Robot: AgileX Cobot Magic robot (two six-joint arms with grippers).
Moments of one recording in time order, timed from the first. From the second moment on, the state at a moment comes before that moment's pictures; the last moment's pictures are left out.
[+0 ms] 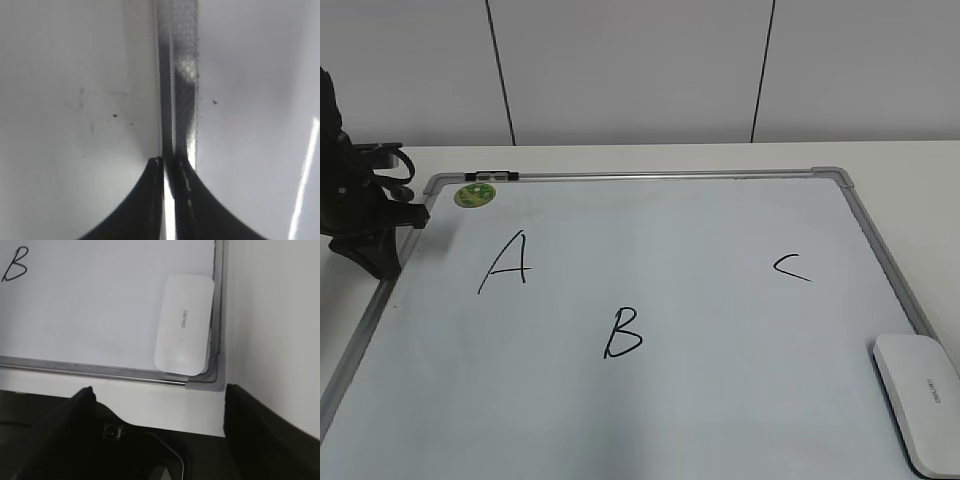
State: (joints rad) left arm -0.03 2.19 -1.54 -0.10 0.96 0.02; right arm 0.01 0.51 -0.61 0.20 1.13 -0.14
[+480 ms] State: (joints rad) left arm -0.03 2.19 -1.54 -0.10 0.96 0.02; right arm 0.01 0.80 -0.61 0.28 1.05 -0.17
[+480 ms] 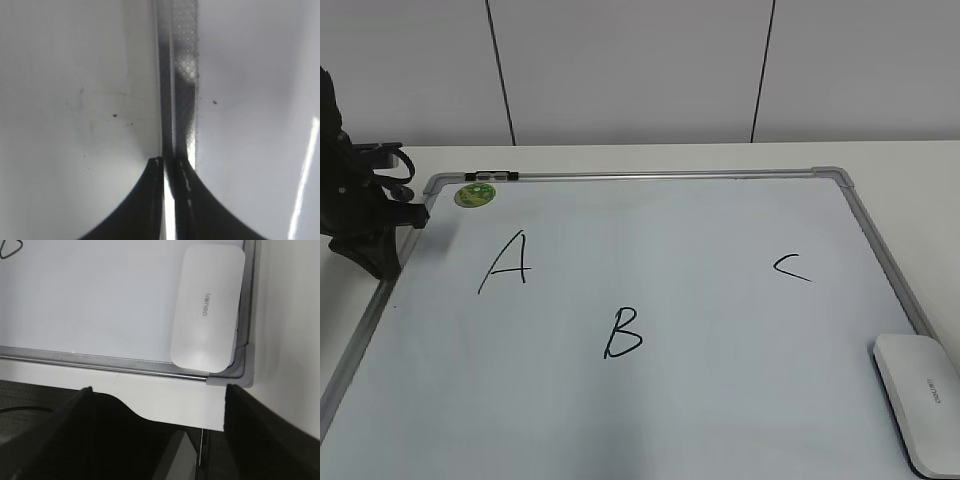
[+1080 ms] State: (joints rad) left arm -0.03 2.19 -1.54 -0.10 0.96 0.02; right arm 0.00 1.18 -0.64 0.30 0.93 -0.17
